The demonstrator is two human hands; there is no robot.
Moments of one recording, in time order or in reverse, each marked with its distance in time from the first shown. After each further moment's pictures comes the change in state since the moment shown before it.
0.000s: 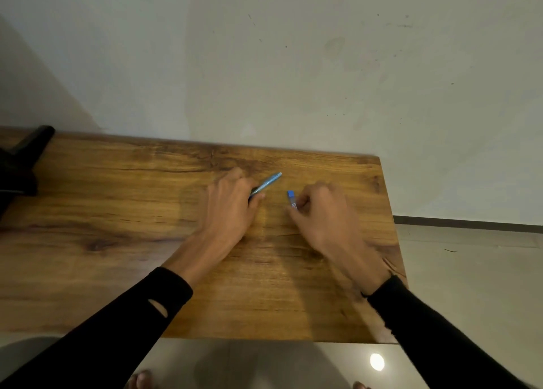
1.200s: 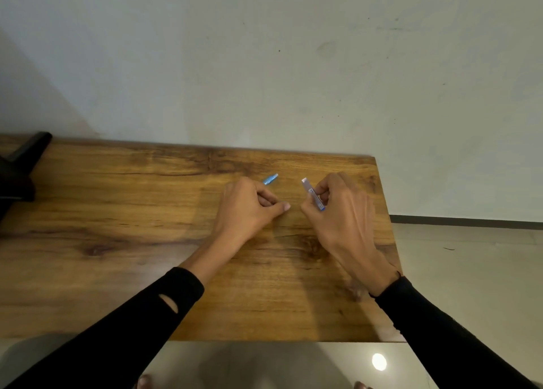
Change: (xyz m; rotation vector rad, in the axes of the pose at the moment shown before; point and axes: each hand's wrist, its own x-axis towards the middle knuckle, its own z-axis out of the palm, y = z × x) left_hand 0.005 0.016 0.018 -0.547 -0.146 -0.188; right_hand -0.004 0.016 -0.009 0.050 0.316 -0.033
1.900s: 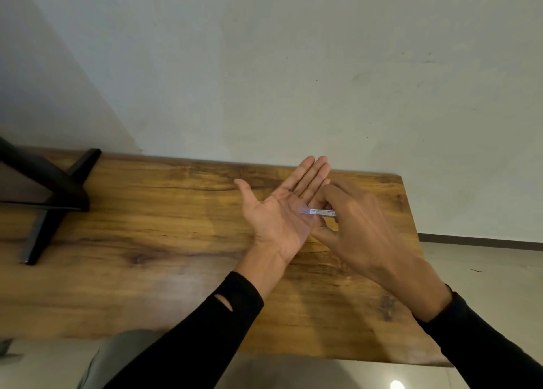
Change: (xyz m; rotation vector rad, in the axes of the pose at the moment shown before) left_hand -0.006 0.038 -0.010 -1.919 -0.302 -0.169; right_hand 0.014 -0.055 -0.040 0.024 -0.251 -0.398
